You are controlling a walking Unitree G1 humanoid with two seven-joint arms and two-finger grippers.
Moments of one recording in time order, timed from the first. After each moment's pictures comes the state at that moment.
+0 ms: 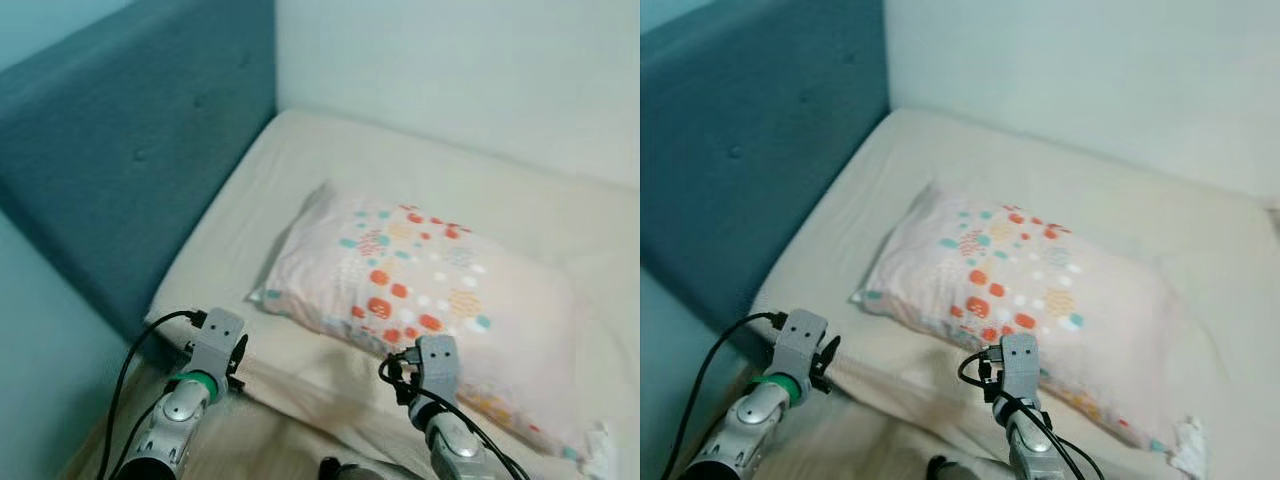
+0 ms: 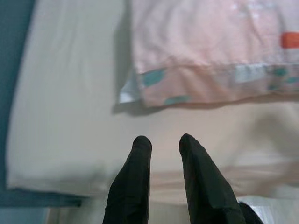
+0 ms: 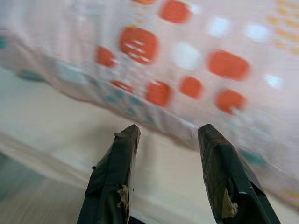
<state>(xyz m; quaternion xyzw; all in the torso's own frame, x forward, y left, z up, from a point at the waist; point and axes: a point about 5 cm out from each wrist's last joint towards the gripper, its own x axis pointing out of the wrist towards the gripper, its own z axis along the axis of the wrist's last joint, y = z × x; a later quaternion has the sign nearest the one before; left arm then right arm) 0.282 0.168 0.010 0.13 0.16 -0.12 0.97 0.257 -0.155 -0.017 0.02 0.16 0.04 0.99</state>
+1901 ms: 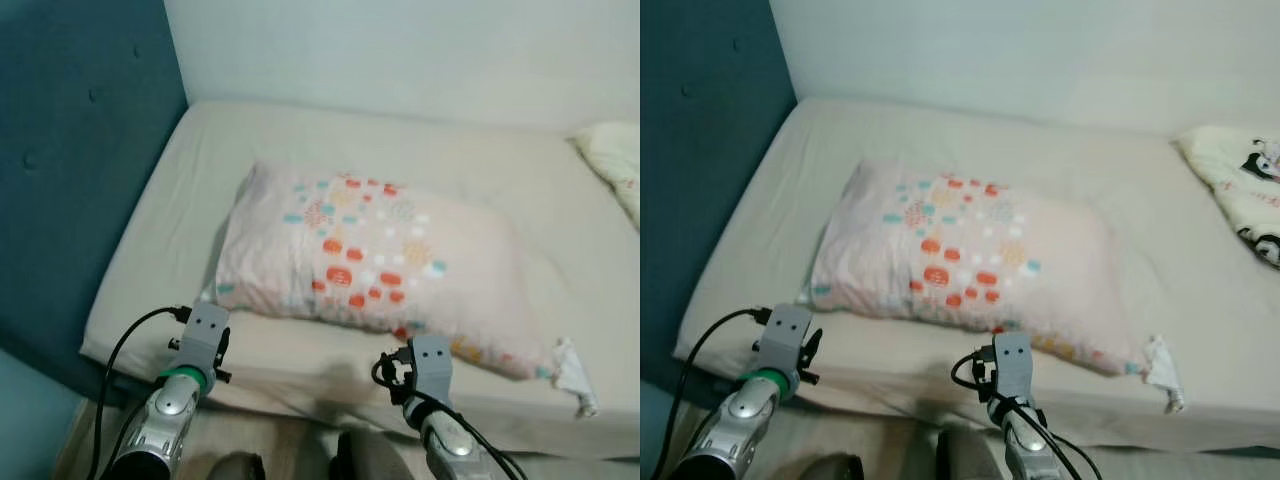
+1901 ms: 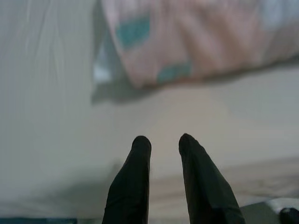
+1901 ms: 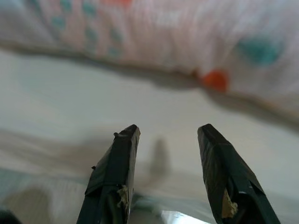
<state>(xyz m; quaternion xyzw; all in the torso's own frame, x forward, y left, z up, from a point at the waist) 0.286 0.181 0.012 0.13 0.16 -0.06 0.98 0.257 -0.151 -0.017 0.01 0.16 0.05 0.99</state>
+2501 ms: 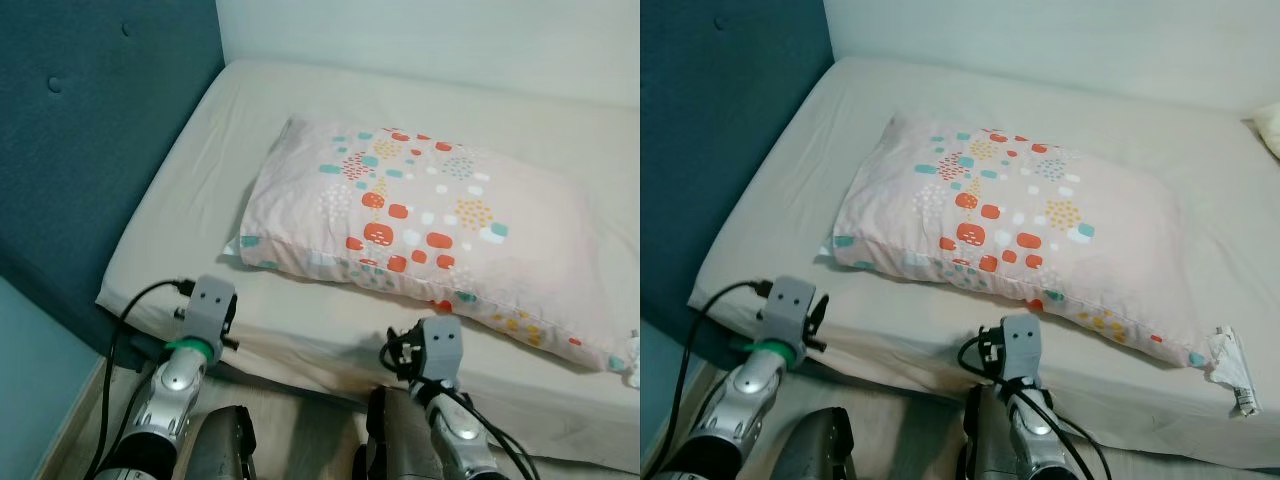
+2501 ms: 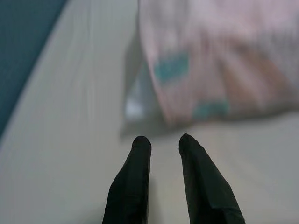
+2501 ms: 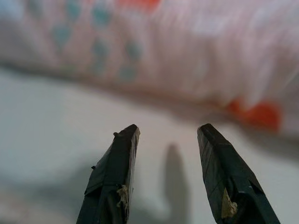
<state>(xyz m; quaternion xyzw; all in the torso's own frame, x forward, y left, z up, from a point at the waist) 0.319 0.166 0.075 0.15 0.01 -0.07 0.99 0.285 -0.165 0.028 0.01 0.03 0.01 1.00</state>
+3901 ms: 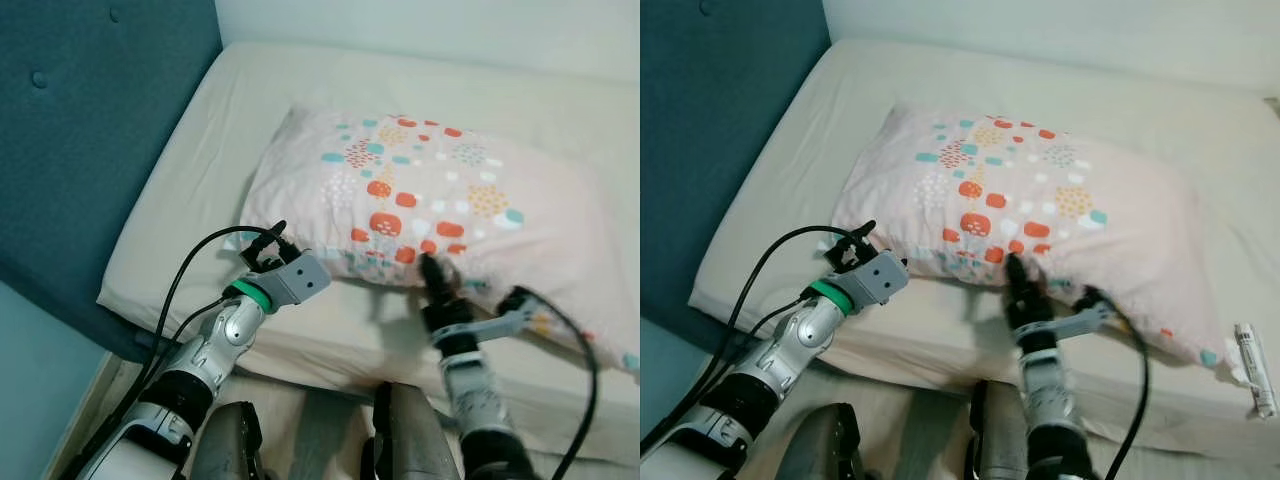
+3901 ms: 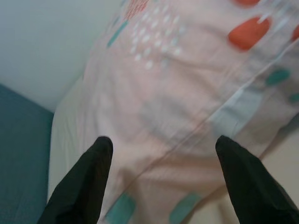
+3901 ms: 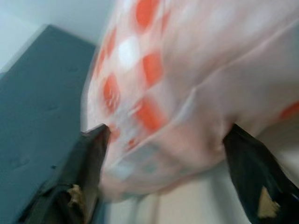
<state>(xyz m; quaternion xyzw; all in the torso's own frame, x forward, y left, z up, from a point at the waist) 0.344 0.092 0.116 0.38 -0.11 -0.19 0.90 0.289 -0.161 0.054 0.52 -0.07 0.10 0.84</state>
